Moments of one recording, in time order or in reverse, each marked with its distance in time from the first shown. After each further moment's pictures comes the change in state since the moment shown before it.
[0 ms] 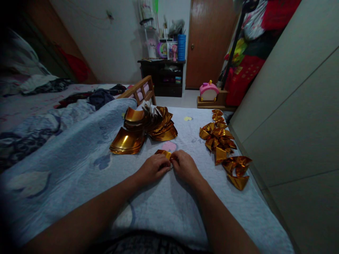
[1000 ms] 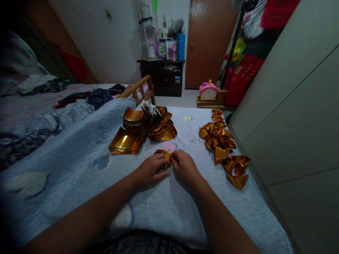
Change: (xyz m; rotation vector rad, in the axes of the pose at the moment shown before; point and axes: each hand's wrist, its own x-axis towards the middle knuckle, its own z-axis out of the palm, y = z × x) left_hand -0.004 -0.005 -0.008 0.044 -0.036 0.158; right_hand -0.001 0.000 0.000 0.017 0.034 -0.012
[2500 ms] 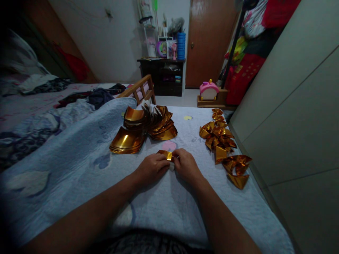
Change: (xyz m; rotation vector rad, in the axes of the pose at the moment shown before) left_hand 0.002 0.006 0.003 0.267 0.070 0.061; right_hand 0.001 0.000 -0.001 0.002 0.037 0.027
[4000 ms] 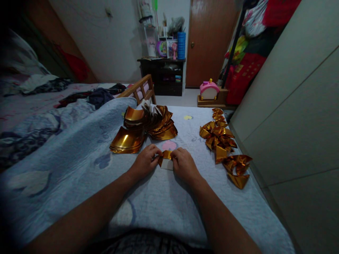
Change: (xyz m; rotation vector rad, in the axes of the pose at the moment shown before) left_hand -0.003 -0.020 -0.005 -0.238 0.122 -0.393; right_hand 0.000 -0.001 0.005 -0.089 0.002 -0.122
